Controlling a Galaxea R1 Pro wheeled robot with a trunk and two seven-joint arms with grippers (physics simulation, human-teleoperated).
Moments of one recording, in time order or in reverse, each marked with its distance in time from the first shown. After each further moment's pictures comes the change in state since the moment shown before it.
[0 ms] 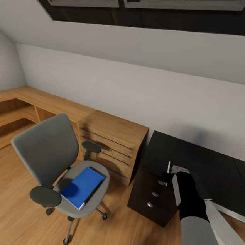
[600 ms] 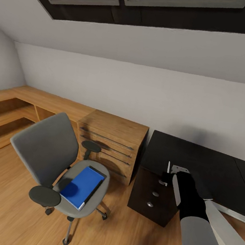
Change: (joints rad) left arm 0.000 -0.003 -0.001 0.000 -0.001 0.002 0.000; right arm 0.000 0.001 0.000 -0.003 0.000 0.001 0.000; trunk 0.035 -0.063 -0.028
